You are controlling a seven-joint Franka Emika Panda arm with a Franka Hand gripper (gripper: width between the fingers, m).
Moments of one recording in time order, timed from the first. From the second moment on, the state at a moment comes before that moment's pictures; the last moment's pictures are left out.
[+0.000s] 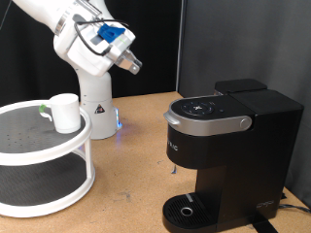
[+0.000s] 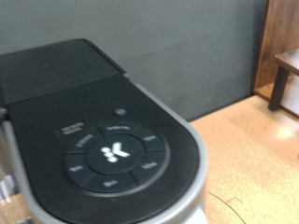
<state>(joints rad) 0.12 -0.43 -0.37 -2.50 0.97 2.16 -1.00</state>
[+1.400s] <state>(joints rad) 0.03 -0.62 -0.42 -2.61 0.78 1.95 -1.00</state>
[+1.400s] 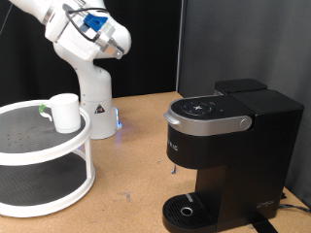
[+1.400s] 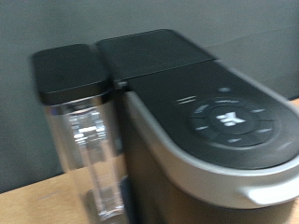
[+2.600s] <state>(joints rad) -0.08 -0.75 -0.55 -2.57 0.48 1.58 -1.01</state>
